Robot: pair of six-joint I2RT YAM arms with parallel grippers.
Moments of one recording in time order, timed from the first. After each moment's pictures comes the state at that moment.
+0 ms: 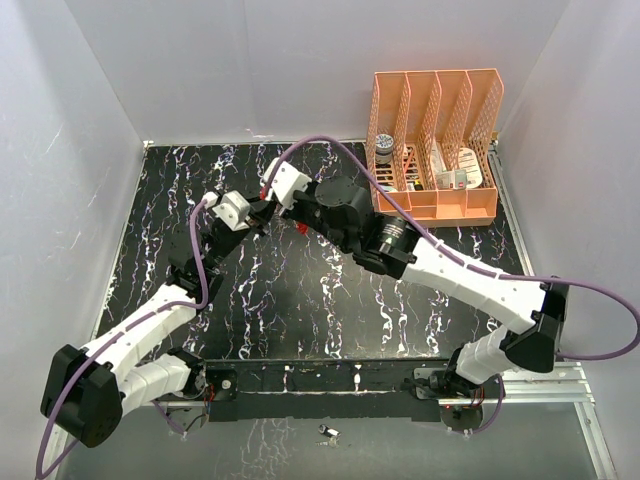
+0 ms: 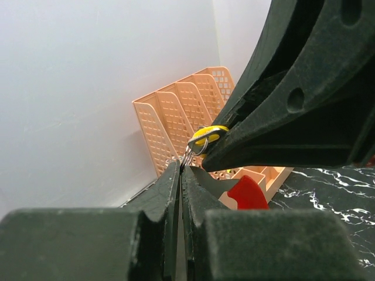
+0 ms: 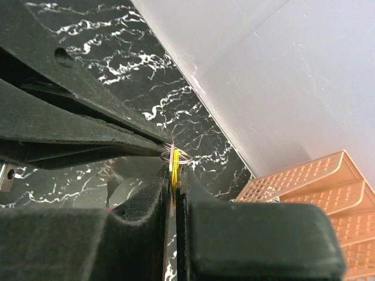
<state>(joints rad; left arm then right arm) -0.50 1.04 0.60 0.86 0.34 0.08 1.04 1.44 1.49 -0.21 0.34 -0.50</state>
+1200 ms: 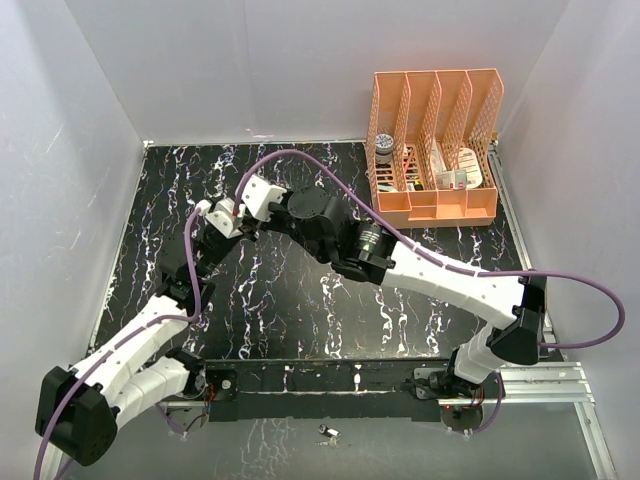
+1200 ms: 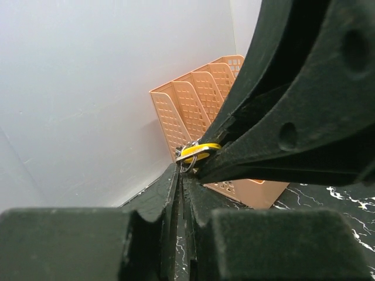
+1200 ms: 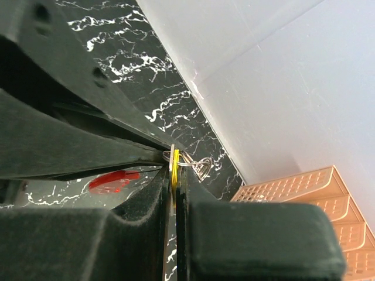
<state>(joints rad) -0.49 0.94 0.58 0.74 0.31 0.15 1.13 1.55 1.59 -0.24 0.44 -0.59</state>
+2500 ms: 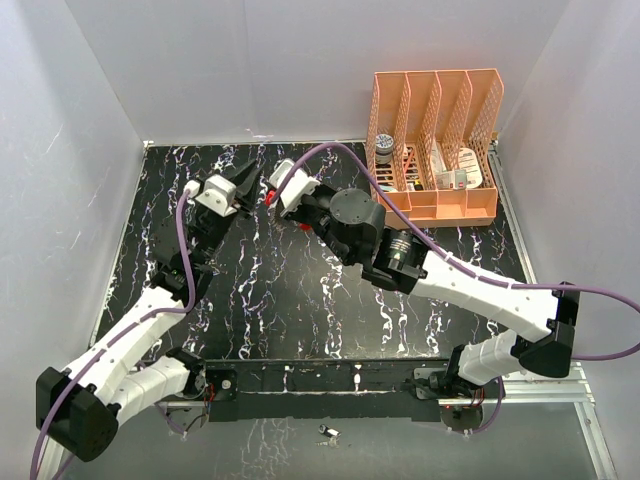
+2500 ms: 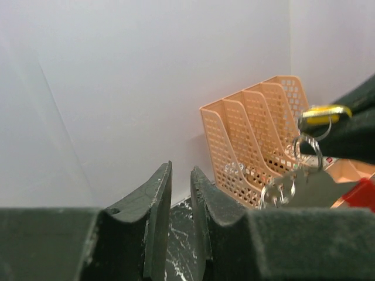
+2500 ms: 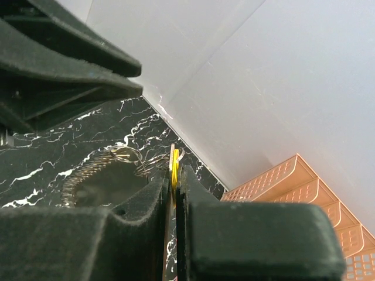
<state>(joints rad) -0.49 0.94 0.71 0.65 0.11 0.20 1.13 1.39 1.45 -0.04 0.52 -0.60</state>
